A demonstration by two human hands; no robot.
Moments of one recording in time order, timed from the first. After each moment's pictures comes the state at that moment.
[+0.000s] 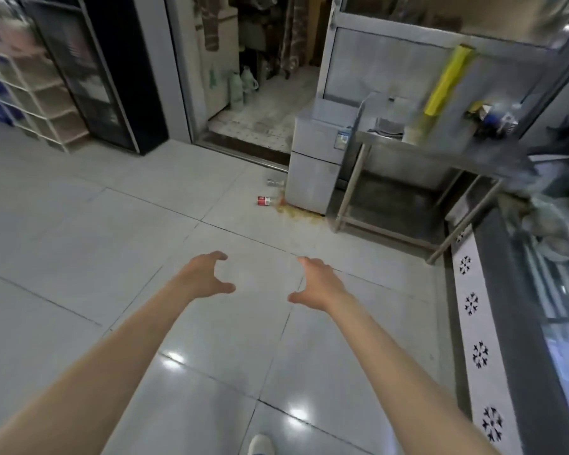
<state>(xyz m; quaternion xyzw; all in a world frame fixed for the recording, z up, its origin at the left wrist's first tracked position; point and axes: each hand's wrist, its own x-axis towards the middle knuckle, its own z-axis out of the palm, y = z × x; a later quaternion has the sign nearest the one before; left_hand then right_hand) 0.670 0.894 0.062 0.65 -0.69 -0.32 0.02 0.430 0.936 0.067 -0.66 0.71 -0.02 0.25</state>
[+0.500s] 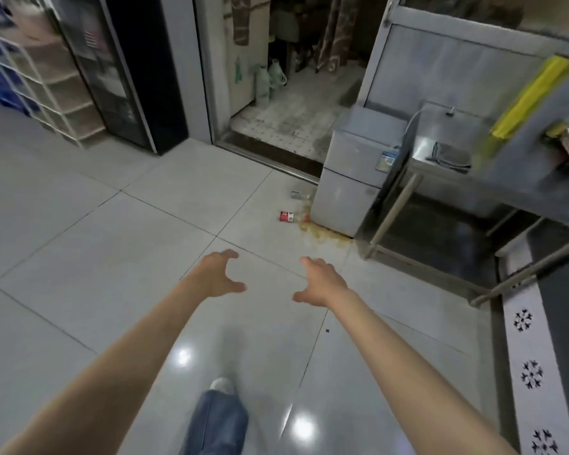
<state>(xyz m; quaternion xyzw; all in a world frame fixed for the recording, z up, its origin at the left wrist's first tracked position) 0.705 0.638 0.042 0.67 -0.67 -0.32 0.01 0.474 0.654 0.045 -0.69 0.67 0.05 0.26</state>
